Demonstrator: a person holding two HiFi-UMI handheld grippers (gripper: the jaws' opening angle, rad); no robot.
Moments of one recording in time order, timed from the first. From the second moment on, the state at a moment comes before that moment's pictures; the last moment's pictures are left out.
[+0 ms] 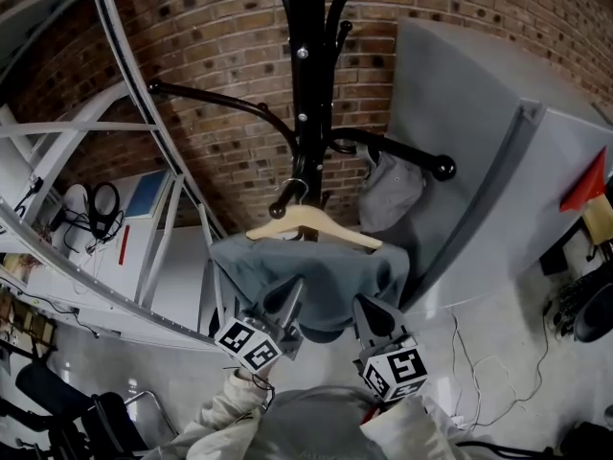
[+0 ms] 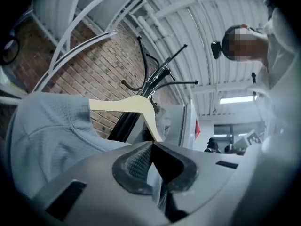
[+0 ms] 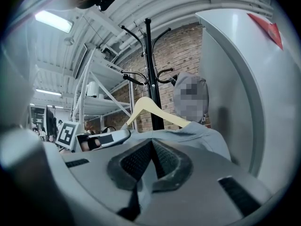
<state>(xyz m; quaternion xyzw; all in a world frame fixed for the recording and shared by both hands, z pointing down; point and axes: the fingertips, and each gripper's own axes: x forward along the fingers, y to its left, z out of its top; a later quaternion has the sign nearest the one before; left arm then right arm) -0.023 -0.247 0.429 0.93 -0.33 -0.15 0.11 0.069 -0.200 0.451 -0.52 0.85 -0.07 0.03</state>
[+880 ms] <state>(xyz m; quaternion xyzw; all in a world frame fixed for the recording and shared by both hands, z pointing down) -0.060 -0.199 0.469 0.88 -0.47 -0.05 0.02 0.058 -0.178 0.462 -0.49 0.87 -0.08 0.00</state>
